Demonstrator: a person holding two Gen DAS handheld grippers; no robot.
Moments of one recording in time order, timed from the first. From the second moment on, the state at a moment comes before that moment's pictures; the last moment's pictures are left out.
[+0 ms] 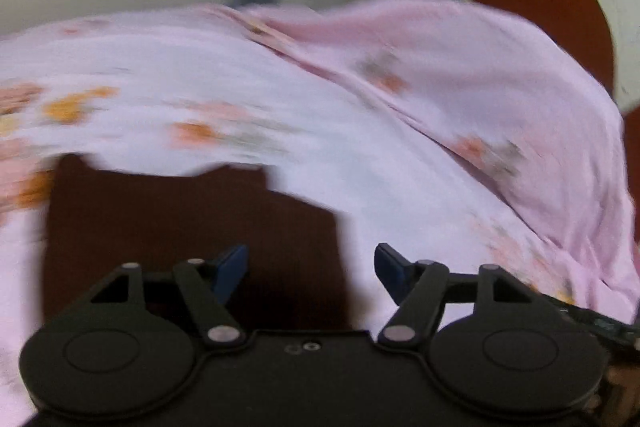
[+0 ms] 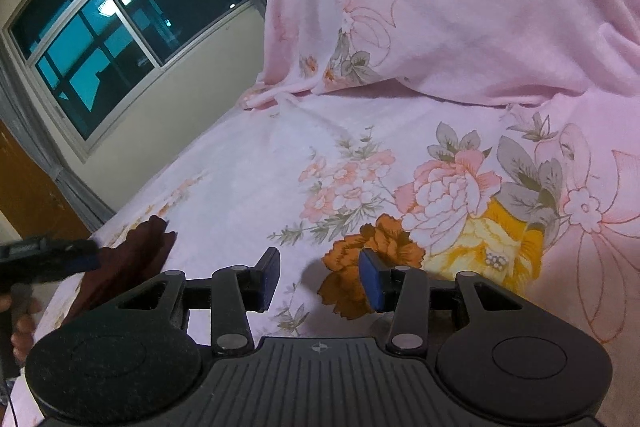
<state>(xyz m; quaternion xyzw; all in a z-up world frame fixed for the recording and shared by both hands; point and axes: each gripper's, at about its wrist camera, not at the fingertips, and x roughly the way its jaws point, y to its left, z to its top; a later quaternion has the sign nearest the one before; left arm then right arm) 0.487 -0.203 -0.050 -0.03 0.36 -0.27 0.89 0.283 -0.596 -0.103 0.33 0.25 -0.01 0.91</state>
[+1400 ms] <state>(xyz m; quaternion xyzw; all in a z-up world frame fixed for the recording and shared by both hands) 0.357 -0.071 -0.111 0.04 0.33 -0.22 0.92 0.390 -0.384 -0.094 0.45 0.38 0.15 0.79</state>
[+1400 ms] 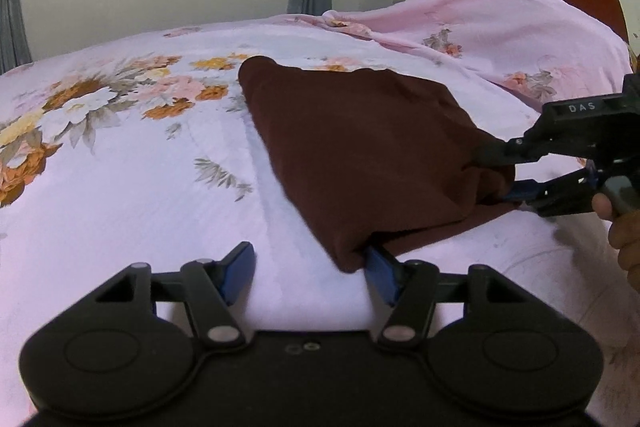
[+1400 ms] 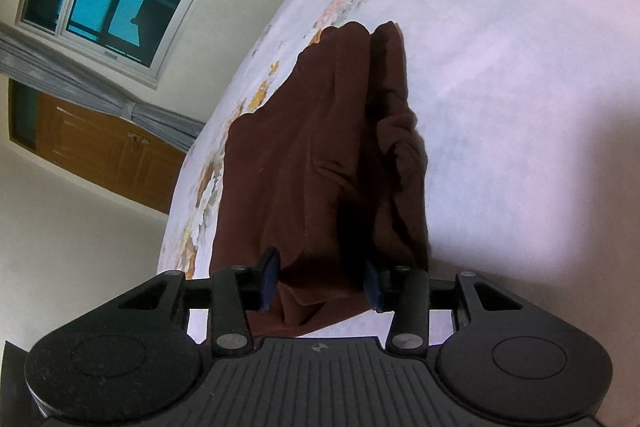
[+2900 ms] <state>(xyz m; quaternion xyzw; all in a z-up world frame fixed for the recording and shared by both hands) 0.363 -0.044 -0.126 -0.01 0.32 -0.19 0.93 0.472 -0.419 -0.082 0.31 0.33 0.14 0.88</state>
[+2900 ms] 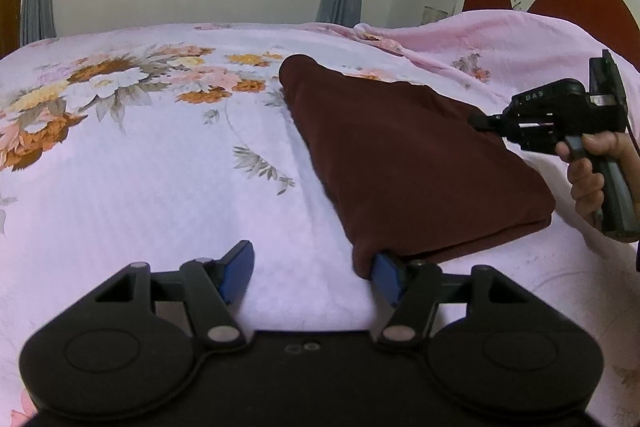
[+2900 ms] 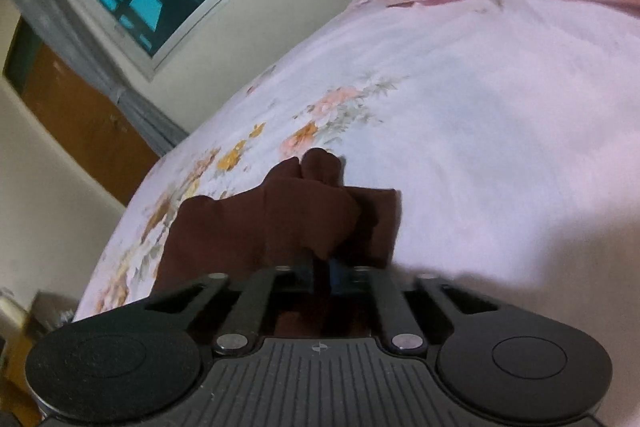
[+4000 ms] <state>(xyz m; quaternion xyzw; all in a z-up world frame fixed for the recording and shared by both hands) 0.361 -0.051 -0.130 0.01 0.32 -0.18 0.93 0.398 -0.399 -0.083 0.29 0.37 0.14 0.87</state>
